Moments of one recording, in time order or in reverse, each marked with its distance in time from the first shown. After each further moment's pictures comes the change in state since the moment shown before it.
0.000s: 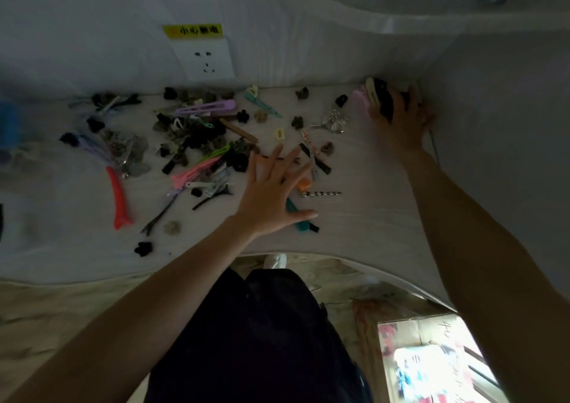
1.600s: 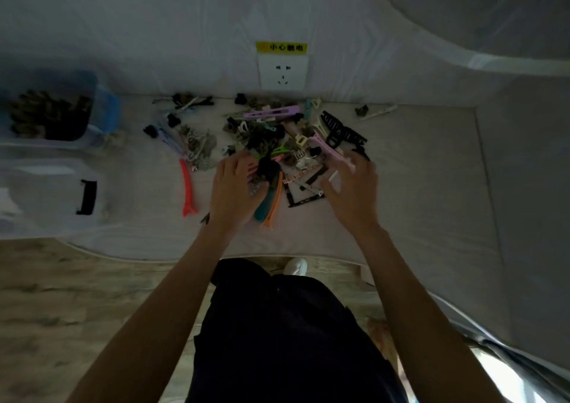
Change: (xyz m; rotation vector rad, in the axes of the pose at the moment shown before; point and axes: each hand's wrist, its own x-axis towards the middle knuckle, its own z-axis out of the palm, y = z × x) left_hand -0.077 -0.101 -0.043 -0.213 0.348 -0.474; right_hand -0.166 -0.128 0.053 0.088 0.015 -0.454
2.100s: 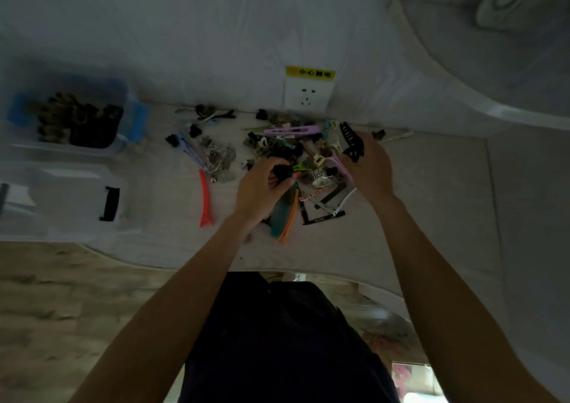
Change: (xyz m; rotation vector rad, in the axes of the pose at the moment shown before) left_hand 0.033 0.015 -0.017 -0.412 -0.144 -0.135; right_hand 0.089 -0.002 -0.003 0.162 -0.053 0.087
